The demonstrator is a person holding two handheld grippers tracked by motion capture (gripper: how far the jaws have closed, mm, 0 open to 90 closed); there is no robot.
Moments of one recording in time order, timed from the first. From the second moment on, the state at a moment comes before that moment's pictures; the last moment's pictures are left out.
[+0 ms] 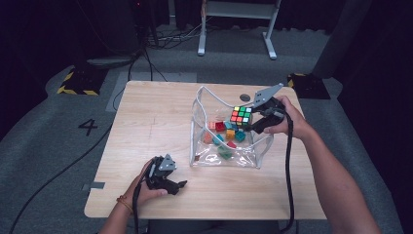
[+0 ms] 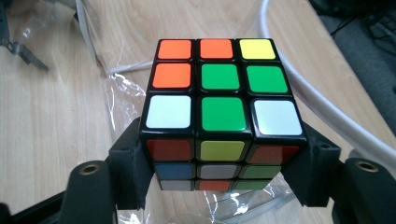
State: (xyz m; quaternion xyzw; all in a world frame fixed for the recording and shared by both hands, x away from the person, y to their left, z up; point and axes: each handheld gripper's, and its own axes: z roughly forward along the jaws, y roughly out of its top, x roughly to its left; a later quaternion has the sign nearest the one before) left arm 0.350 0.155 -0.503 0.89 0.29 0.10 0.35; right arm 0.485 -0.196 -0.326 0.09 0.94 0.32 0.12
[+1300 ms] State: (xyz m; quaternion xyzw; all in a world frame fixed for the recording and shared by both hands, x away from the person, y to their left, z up) left arm 0.350 0.155 -0.503 0.89 0.29 0.10 0.35; right arm 0.509 -0.186 -0.345 0.14 0.99 0.04 0.09
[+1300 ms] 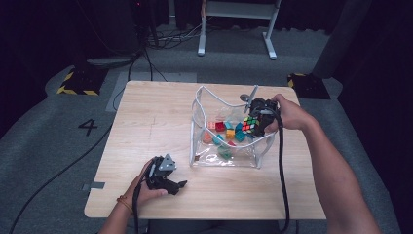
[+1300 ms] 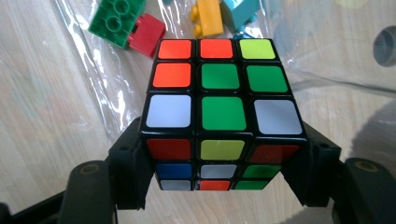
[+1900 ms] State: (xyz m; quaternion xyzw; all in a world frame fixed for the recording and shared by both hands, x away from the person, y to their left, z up) left arm 0.350 0.155 -0.503 0.89 0.29 0.10 0.35; right arm 0.506 -0.195 -0.343 0.14 0.97 0.14 0.12
